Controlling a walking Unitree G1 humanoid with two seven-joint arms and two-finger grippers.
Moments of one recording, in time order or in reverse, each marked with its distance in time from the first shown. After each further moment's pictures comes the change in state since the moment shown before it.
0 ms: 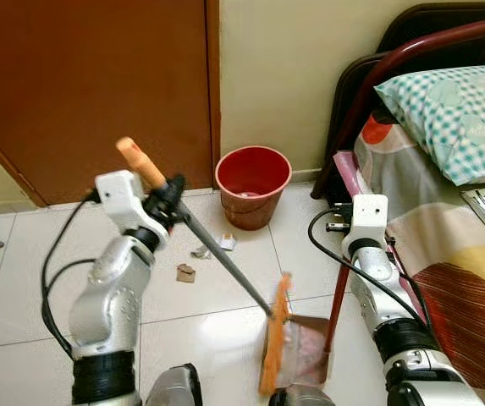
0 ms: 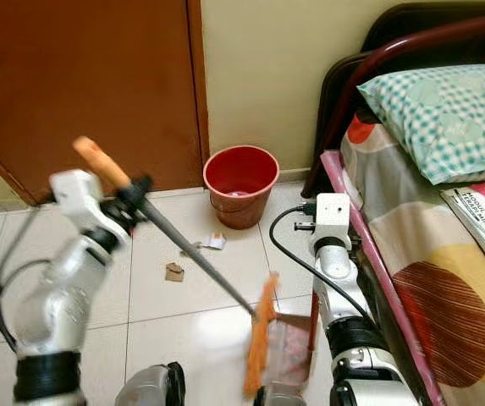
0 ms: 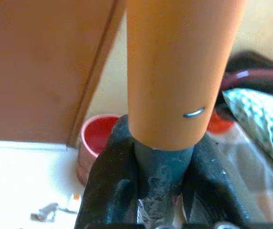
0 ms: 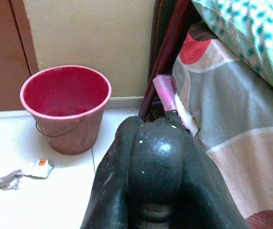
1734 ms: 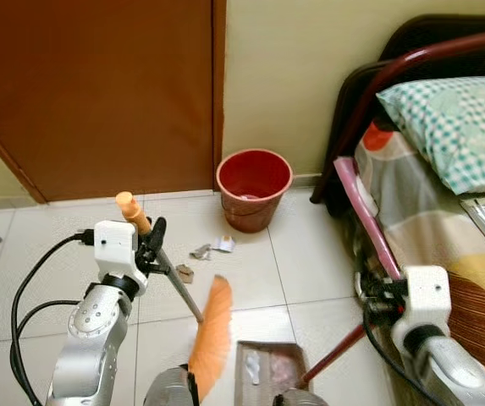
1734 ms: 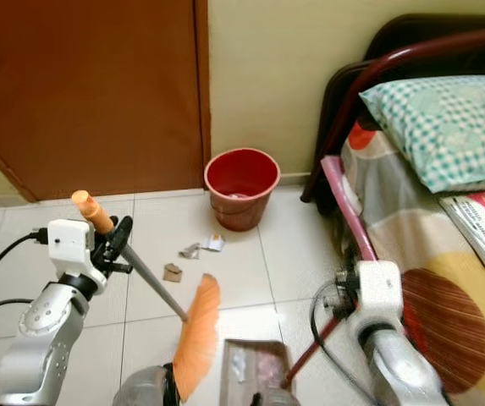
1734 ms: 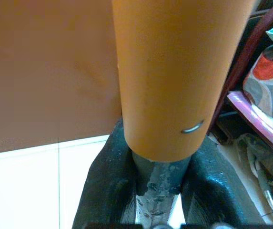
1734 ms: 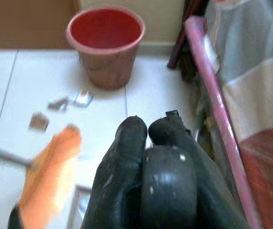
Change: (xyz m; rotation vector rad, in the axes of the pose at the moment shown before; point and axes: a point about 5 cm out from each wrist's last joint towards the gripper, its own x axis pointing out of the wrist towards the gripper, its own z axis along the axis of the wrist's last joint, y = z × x) left arm -0.052 0.037 -0.047 0.400 0.099 0.044; right arm -0.148 -0.049 -0.021 0.057 0.273 0.190
